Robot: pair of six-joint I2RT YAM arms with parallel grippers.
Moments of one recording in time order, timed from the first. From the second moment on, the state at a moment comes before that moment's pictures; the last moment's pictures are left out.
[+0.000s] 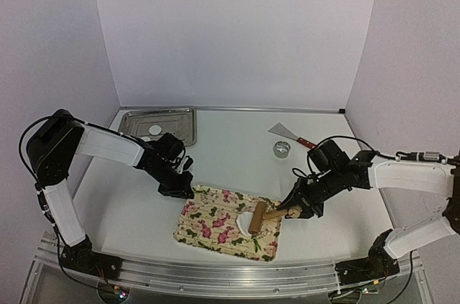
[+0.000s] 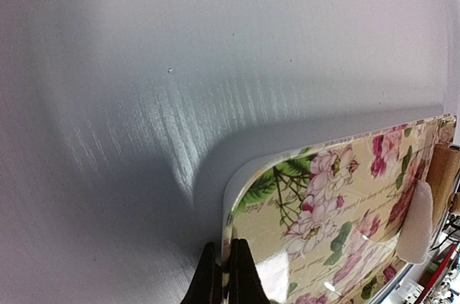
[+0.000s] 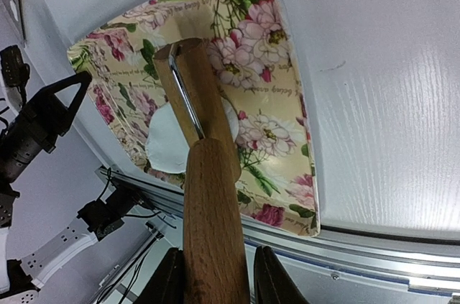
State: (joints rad) left arm -0.69 1.81 0.99 -0.34 0.32 -0.55; right arm 0.71 1.33 0.71 -0.51 -0.53 1.31
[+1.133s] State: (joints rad) left arm -0.64 1.80 0.97 -0.33 0.33 -0.53; right arm 0.64 1.53 0.94 -0.73 -0.59 1.08
